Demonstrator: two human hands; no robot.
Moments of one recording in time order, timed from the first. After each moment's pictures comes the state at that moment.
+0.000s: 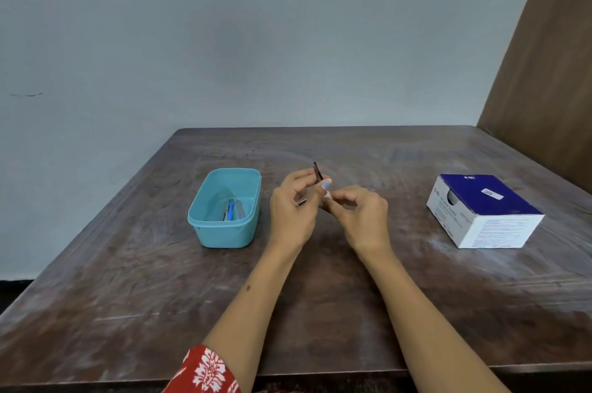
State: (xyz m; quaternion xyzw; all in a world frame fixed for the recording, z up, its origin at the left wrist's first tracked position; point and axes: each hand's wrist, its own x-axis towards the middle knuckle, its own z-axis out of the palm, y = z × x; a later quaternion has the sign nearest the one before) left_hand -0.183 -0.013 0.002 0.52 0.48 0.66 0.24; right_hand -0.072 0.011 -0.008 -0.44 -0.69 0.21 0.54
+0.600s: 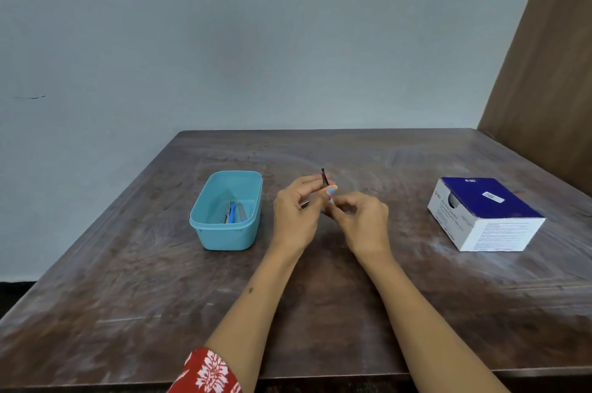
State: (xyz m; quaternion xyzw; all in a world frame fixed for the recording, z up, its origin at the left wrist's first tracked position) left_hand -0.184 -0.013 0.005 0.55 0.46 0.64 0.26; right_hand -0.073 0.012 -0.010 -0.47 -0.69 0.19 0.51
